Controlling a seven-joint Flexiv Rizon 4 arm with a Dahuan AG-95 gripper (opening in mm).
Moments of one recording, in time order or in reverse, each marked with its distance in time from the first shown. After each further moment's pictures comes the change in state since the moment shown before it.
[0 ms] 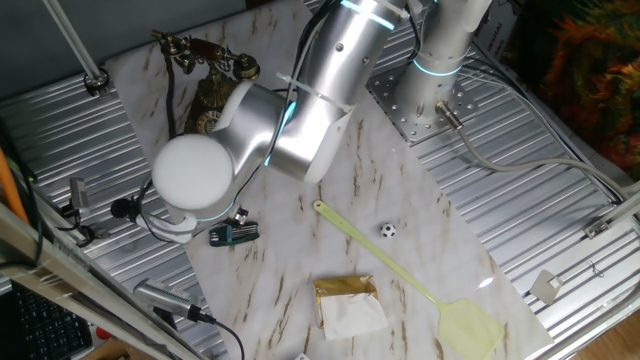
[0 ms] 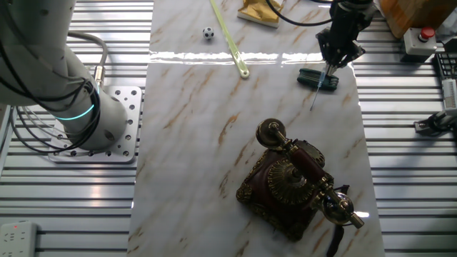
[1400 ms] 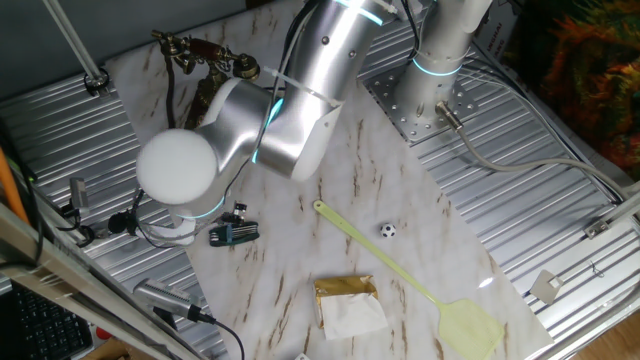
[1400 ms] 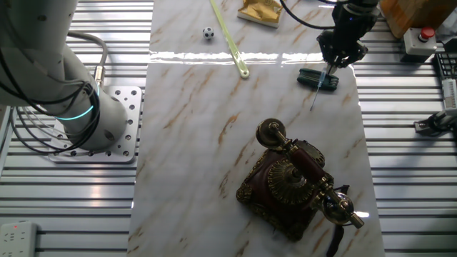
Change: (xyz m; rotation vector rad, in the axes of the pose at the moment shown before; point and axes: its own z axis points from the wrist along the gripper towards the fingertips) arm -0.003 0.005 0.000 -0.048 0.005 -0.212
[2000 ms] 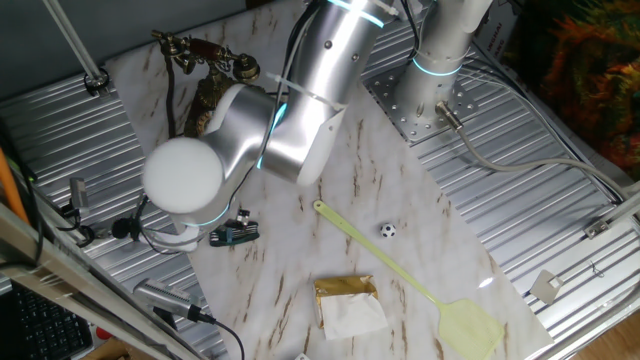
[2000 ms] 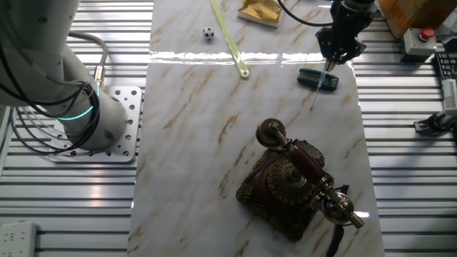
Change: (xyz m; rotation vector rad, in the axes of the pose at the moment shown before) arm -0.008 0.005 0.000 0.002 0.000 0.018
